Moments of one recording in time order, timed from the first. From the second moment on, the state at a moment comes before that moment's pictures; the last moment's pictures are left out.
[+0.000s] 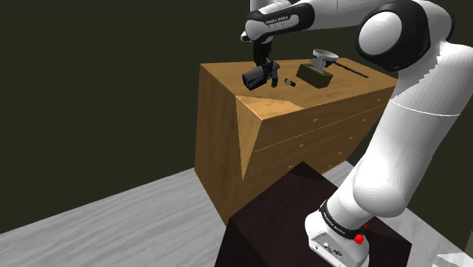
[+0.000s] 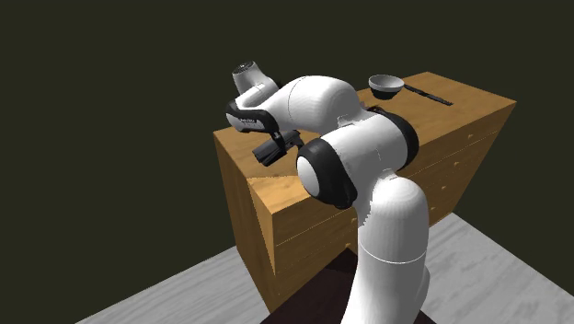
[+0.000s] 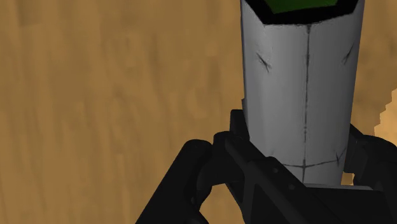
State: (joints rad) arm 0.12 0.21 -0.34 -1.71 -0.31 1.94 -1.38
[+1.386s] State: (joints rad) arm 0.12 0.20 -0.34 -1.55 -0.30 1.78 -1.43
